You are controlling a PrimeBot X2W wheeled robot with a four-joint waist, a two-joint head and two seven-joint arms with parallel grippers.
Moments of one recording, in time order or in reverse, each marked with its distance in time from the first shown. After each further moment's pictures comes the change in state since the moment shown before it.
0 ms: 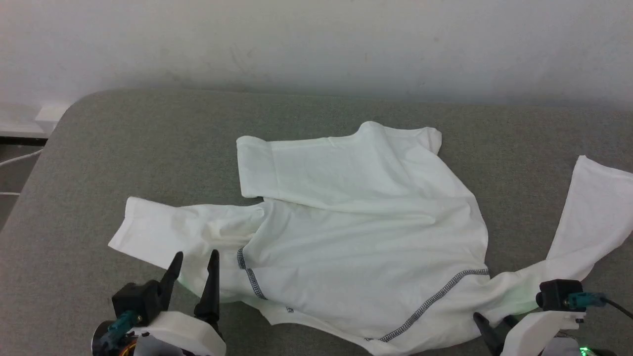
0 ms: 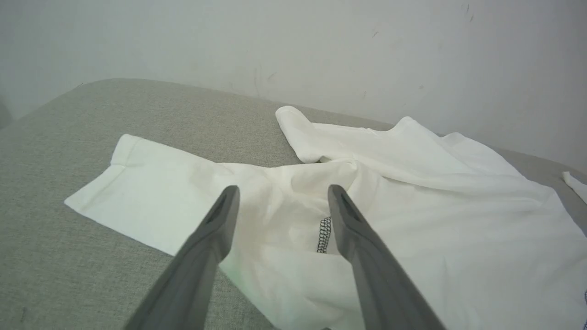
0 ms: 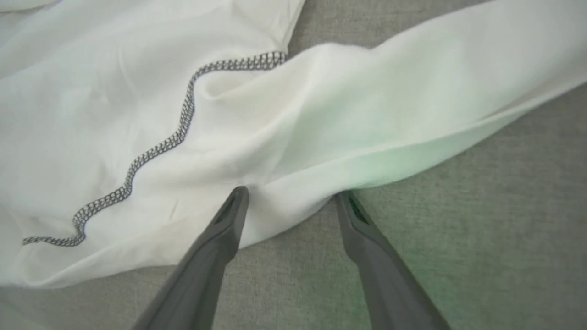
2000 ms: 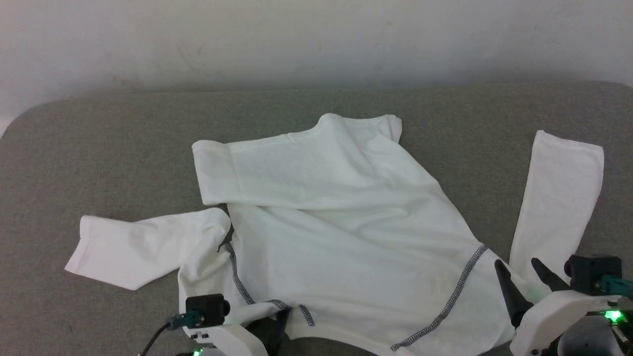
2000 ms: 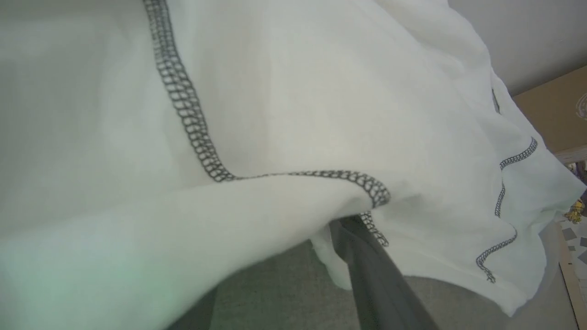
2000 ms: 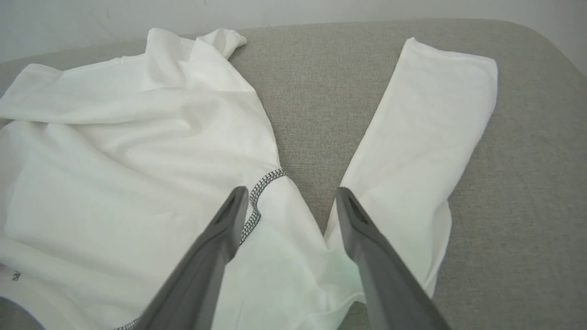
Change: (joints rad) left arm -0.014 -0.114 -0.131 0.147 -0.231 -0.055 0.307; right arm 0.000 0.000 -0.016 -0.231 -0.127 0.001 -0.149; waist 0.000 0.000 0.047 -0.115
